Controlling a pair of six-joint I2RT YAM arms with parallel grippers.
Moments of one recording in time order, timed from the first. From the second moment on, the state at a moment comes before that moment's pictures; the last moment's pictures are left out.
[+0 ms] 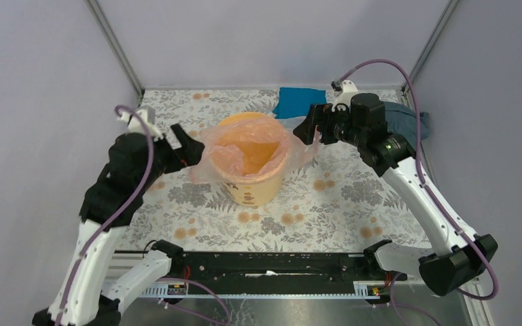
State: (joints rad) left arm -0.37 0.73 1.22 -0.88 -0.10 -0.57; right arm 0.44 1.17 1.26 -0.51 -0.25 0.36
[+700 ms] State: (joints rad) left arm -0.35 1.07 1.29 -0.80 -0.17 -0.41; right arm 0.31 1.41 1.28 -0.32 -0.39 0.42
